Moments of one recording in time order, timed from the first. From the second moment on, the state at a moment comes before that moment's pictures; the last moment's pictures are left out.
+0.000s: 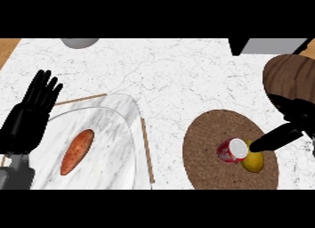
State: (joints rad) left arm -0.11 0.36 -0.02 -1.58 0.46 0.05 -0.02; right arm -0.29 -0.59 0.17 -1.68 -0.09 0.16 1.22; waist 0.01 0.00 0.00
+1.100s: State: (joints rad) left arm -0.12 0.35 0.03 -1.57 0.44 0.02 -0.01; right arm -0.16 -0.49 0.34 -1.75 0.18 0.03 1.18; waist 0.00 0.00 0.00
